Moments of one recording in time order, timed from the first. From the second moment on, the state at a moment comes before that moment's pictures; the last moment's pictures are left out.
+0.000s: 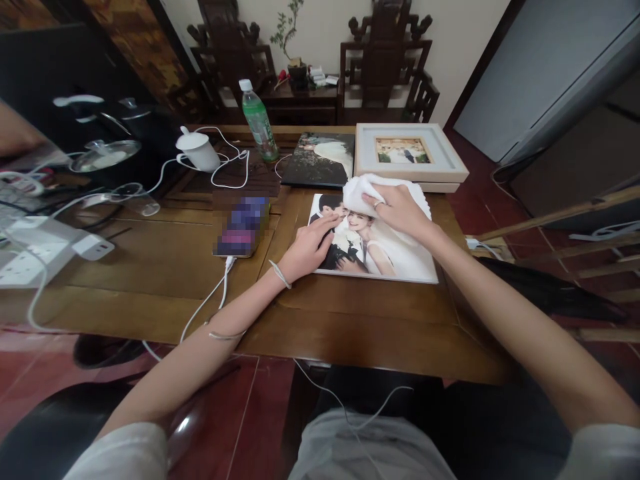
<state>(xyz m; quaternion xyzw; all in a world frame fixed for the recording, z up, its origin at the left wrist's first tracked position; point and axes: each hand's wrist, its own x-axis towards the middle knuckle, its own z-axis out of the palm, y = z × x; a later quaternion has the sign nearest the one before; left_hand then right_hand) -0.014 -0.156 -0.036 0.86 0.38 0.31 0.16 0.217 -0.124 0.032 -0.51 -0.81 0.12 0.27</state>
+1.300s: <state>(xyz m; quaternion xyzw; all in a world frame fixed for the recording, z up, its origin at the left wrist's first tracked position) -0.011 -0.155 -0.038 0.85 0.40 0.30 0.17 0.211 -0.255 0.025 -0.45 -0.86 0.11 0.20</state>
